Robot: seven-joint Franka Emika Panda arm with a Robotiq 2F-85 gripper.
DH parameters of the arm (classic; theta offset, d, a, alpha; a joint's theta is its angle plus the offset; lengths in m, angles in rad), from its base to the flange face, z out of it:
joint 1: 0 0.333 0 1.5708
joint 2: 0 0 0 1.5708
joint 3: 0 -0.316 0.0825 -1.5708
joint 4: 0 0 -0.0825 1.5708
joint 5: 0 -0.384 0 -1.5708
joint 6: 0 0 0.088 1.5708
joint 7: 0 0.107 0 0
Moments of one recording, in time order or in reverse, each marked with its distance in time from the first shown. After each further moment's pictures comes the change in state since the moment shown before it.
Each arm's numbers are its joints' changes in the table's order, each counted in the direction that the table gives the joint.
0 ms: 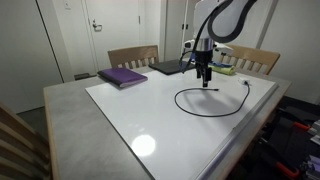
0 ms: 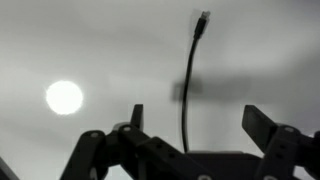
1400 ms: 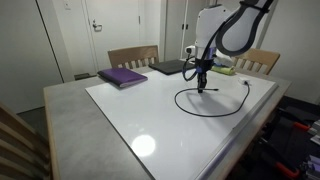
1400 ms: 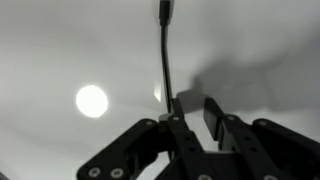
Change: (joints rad) arm 0.091 -0.039 0.079 -0.072 0.112 0.191 0.357
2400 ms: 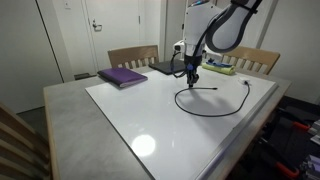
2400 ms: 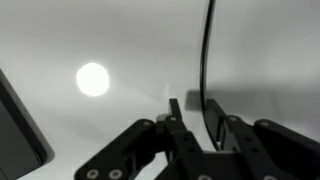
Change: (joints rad) arm 0.041 -0.044 -0.006 0.130 0.110 -0.055 -0.124
